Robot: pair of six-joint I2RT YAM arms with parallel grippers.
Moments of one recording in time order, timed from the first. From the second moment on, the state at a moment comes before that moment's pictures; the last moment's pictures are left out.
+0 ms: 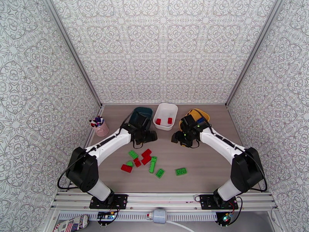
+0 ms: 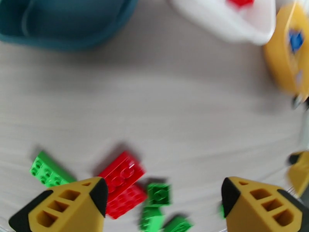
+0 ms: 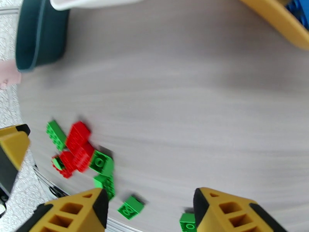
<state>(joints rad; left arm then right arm) -0.57 1.61 1.21 -0.76 0.07 -0.64 0.50 1.58 1.19 -0.79 -0.29 0.70</state>
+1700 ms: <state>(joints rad) -0.55 1.88 1.30 -0.90 -0.08 -0.29 0.54 1.49 1.10 -0.78 -0.29 0.75</state>
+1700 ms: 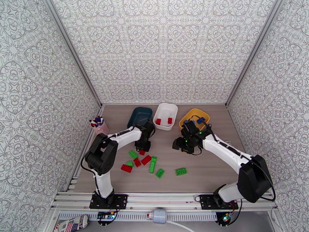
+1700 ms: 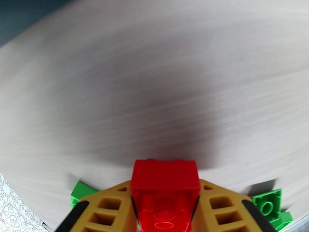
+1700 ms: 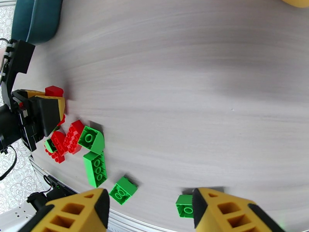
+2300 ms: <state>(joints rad) -0.47 1.86 1.58 -0.71 0.30 -0.59 0.49 1.65 1.26 -0.63 -0.42 0.80</state>
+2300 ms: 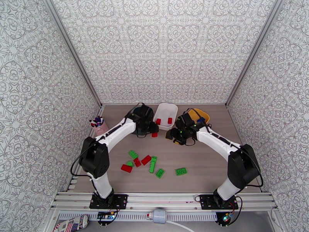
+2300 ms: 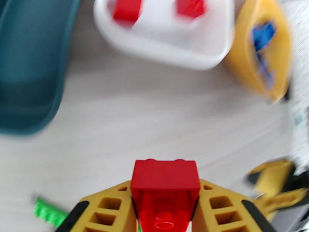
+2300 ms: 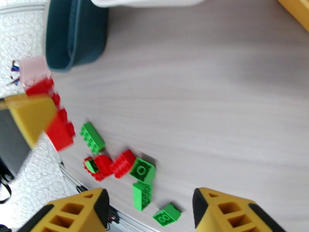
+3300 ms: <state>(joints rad) -0.44 1.80 1.62 -0.71 0.28 -0.68 0.52 1.60 1.29 -0.83 -0.32 0.71</state>
